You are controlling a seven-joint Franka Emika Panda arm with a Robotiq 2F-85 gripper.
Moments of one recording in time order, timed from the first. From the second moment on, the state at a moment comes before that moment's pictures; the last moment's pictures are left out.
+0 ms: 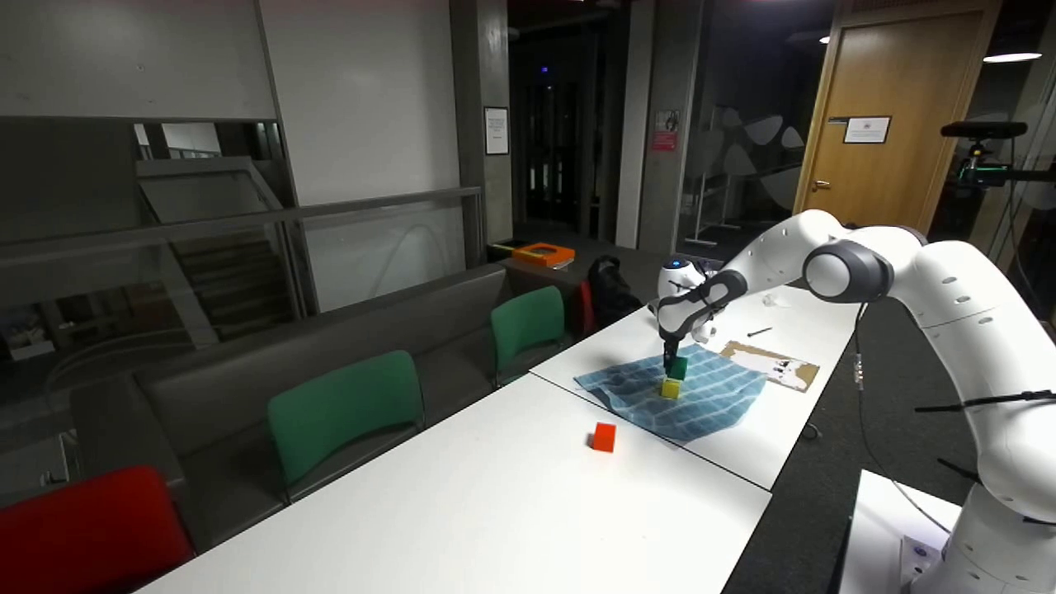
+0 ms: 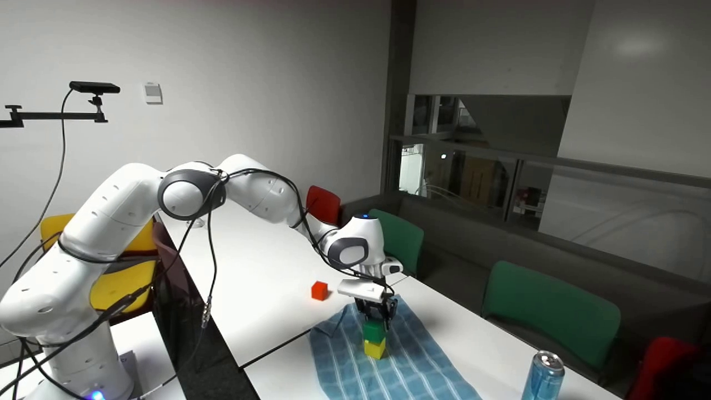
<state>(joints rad) -0.34 0.73 -0.11 -1.58 -0.16 2.41 -0.58</state>
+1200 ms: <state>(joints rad) -0.36 0.73 -0.08 -1.58 -0.14 2.41 -0.58</state>
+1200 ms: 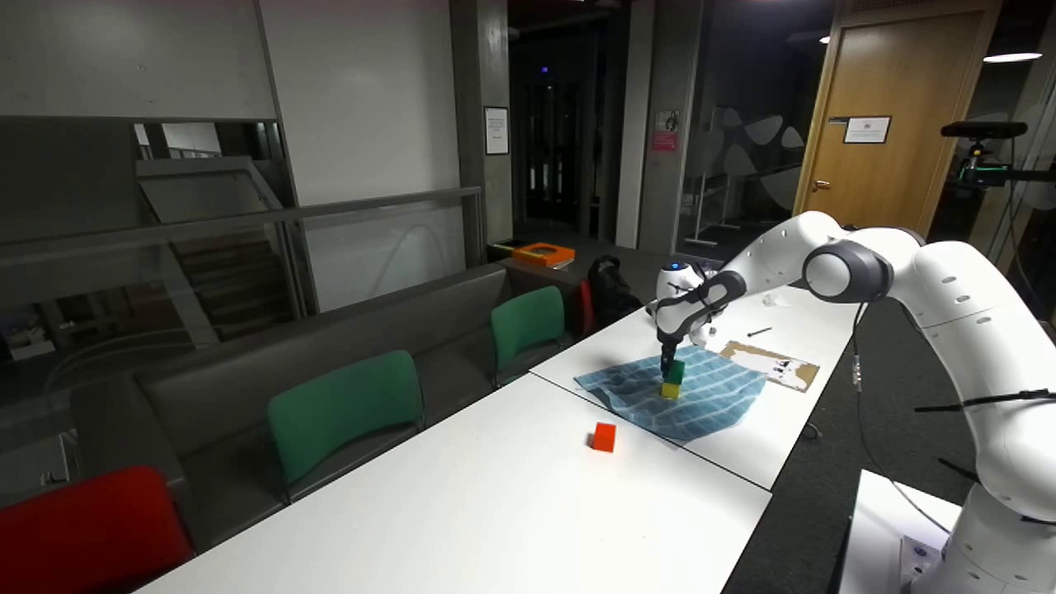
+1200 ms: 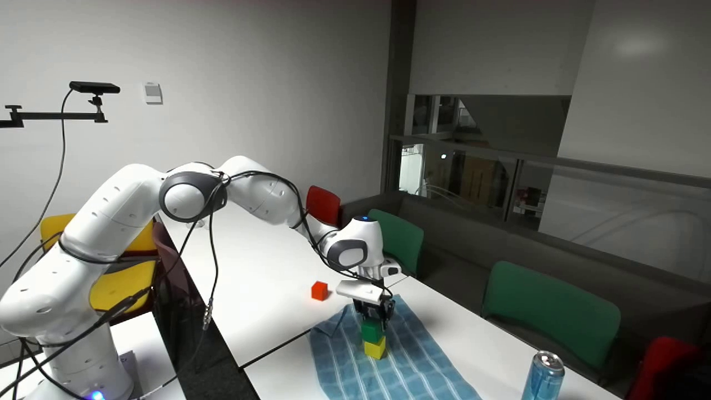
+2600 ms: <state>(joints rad) -0.40 0.75 -0.04 -1.56 -0.11 2.39 -0.63</state>
